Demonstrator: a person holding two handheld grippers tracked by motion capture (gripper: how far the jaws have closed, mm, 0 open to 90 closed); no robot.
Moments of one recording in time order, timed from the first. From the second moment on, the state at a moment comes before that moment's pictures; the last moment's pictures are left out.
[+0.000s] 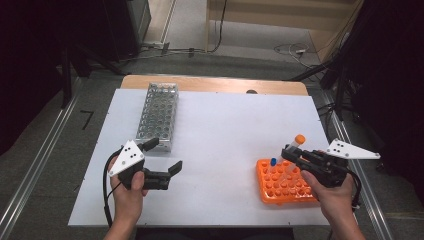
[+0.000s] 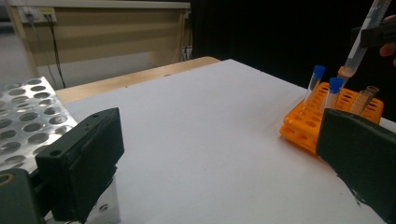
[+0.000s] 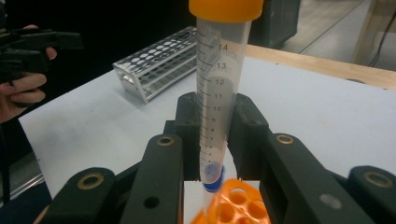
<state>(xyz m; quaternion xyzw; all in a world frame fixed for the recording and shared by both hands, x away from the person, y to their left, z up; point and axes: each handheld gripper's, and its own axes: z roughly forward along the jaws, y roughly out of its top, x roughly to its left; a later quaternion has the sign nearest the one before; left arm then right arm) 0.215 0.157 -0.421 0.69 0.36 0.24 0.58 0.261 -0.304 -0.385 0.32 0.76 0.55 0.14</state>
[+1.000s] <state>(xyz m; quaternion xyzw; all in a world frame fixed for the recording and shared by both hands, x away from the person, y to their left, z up) 0.211 0.073 -0.416 0.74 0.29 0.12 0.60 0.237 -0.200 -0.434 0.26 0.81 0.52 0.07</state>
